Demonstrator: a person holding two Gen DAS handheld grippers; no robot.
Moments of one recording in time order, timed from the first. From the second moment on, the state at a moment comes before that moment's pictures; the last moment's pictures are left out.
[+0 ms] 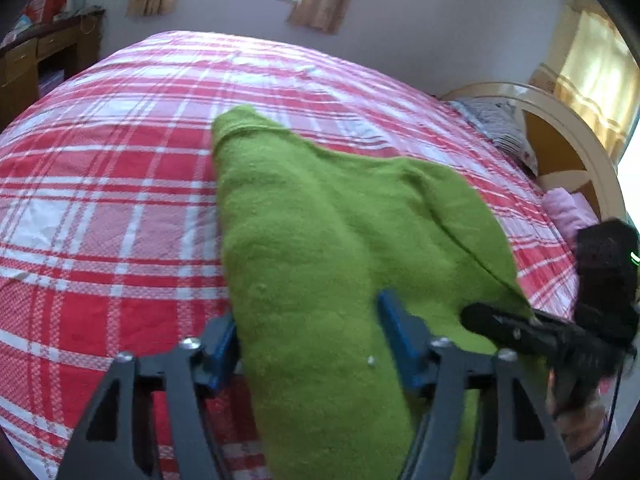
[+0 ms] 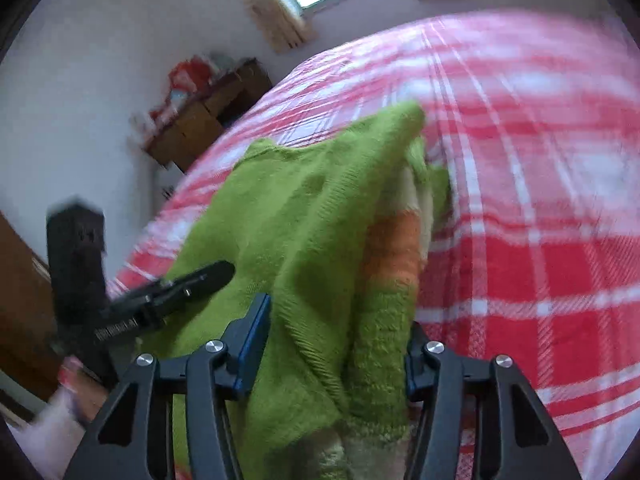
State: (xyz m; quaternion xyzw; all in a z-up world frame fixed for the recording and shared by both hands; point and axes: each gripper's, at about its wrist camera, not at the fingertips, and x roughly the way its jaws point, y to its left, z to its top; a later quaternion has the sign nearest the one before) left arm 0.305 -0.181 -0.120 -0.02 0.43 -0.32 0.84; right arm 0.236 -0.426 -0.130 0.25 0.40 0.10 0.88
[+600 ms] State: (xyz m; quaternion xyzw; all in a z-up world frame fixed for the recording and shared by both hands) left arm 0.282 -0.170 -0.109 -0.05 0.48 -0.32 0.82; right arm 0.203 -0.408 -0.120 0.30 0.42 0.09 0.85
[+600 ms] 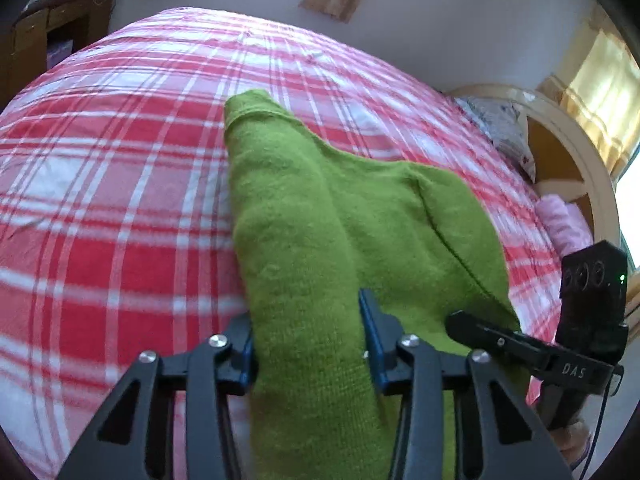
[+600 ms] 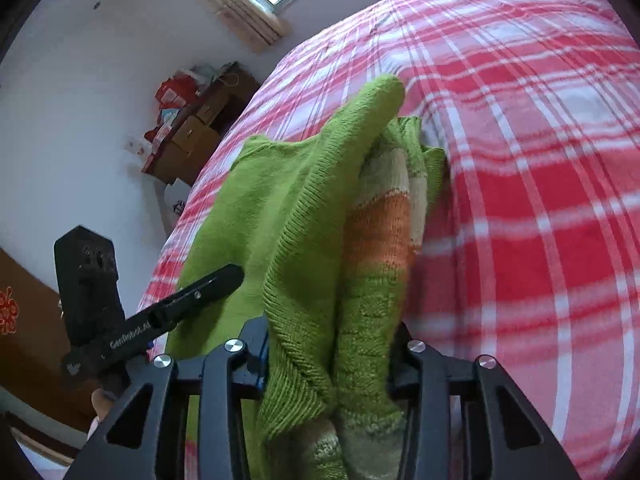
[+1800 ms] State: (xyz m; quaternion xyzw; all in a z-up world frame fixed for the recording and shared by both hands) left arm 0.191 -0.151 -0.102 -0.01 0.48 -0.28 0.83; right arm 0.091 -0.332 -0.092 0.22 0.40 0.02 0.89
